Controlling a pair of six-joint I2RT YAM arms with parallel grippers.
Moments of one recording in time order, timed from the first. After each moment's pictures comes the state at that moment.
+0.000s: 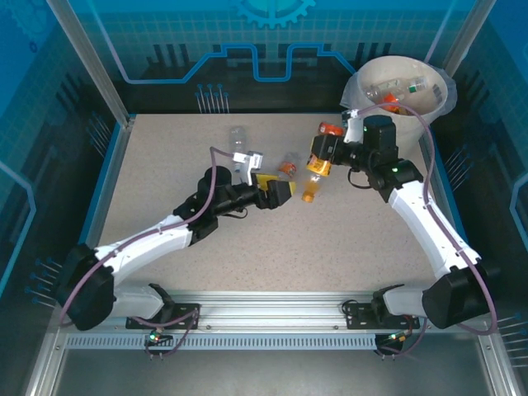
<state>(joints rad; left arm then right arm) -0.67 1.28 0.82 0.31 0.32 -0.68 0.26 1.30 1.25 -0.40 -0.37 0.44</state>
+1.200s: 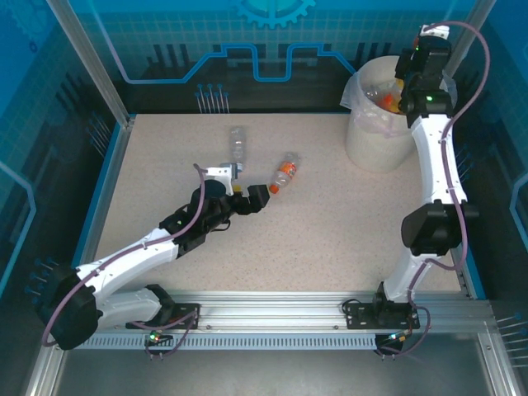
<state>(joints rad) -0.67 1.14 0.71 0.06 -0.09 -0.67 -0.04 1.83 2.07 -0.41 0.36 0.05</state>
